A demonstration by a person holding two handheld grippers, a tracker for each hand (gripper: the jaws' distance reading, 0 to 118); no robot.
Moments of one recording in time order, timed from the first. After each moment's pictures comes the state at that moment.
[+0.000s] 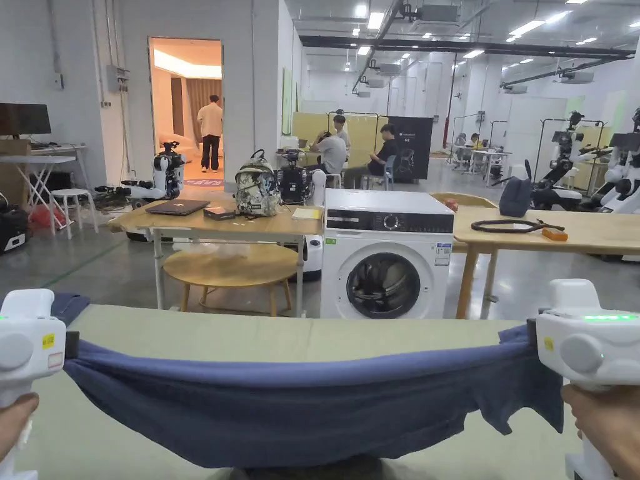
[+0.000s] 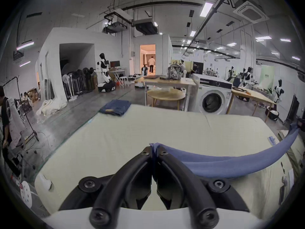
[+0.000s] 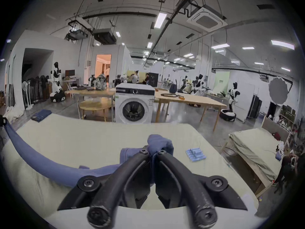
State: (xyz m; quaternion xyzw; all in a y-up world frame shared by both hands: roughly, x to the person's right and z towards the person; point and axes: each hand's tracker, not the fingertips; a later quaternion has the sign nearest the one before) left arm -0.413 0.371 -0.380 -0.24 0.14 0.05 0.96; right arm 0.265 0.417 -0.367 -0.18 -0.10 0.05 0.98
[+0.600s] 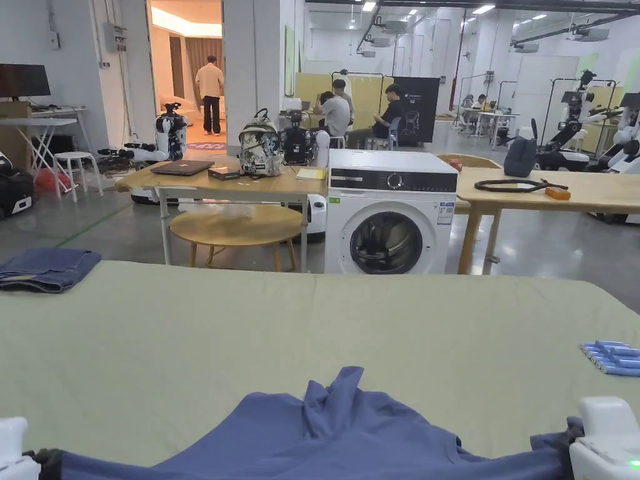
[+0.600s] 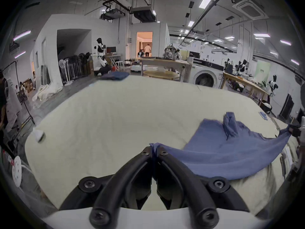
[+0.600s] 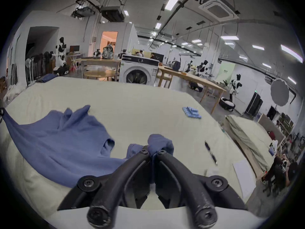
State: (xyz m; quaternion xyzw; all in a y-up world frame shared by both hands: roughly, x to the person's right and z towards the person) left arm -0.393 0.236 -0.197 -0.30 0.12 0.09 0.94; right arm 0.260 0.282 -0.209 -0.27 -0.09 0.08 0.95
